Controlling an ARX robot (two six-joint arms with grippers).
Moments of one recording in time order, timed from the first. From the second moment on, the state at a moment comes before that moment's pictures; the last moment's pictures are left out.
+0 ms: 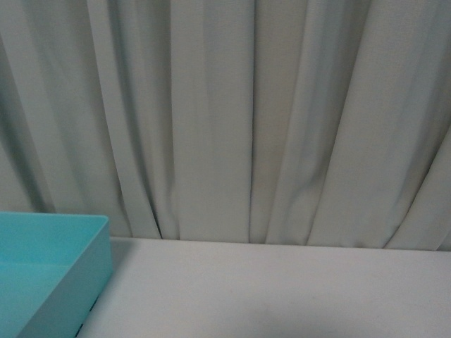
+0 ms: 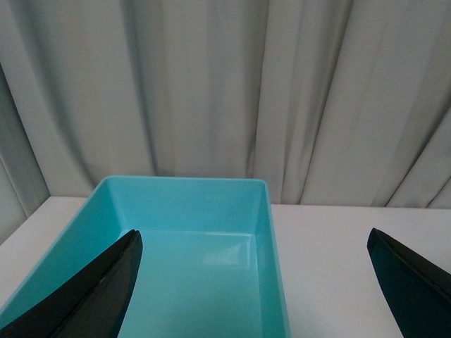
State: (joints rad) left arm 0.00 0.00 0.01 0.00 0.00 0.00; right arm 0.00 0.00 0.01 0.00 0.00 -0.01
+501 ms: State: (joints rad) left arm 0.00 0.00 0.01 0.00 0.00 0.00; right arm 0.00 0.00 0.01 0.00 0.00 -0.01
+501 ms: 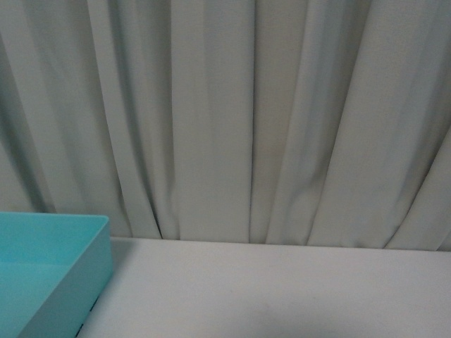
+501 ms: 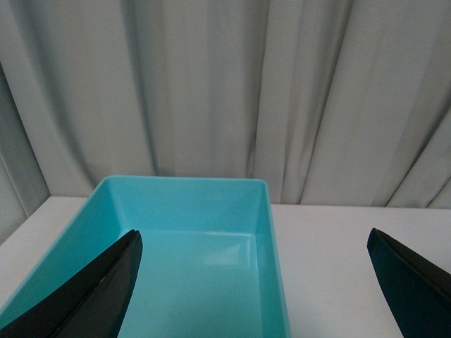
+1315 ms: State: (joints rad) left arm 0.00 0.00 0.01 0.00 0.00 0.00; right arm -0.52 1.34 0.44 0.85 -0.85 -0.19
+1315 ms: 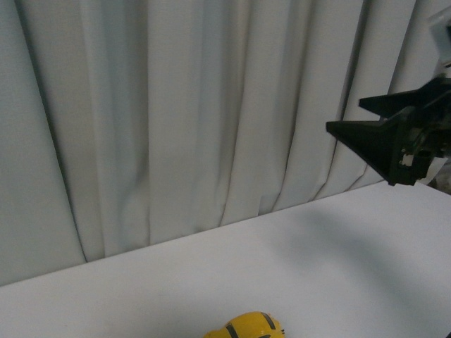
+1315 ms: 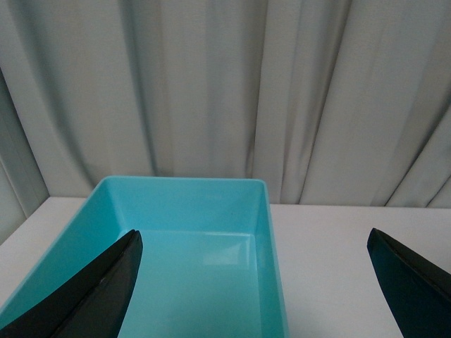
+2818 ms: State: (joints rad) left arm 0.00 0.00 0.01 0.00 0.00 0.00; right arm -0.07 2.05 1.24 -0.74 -0.41 -1.73
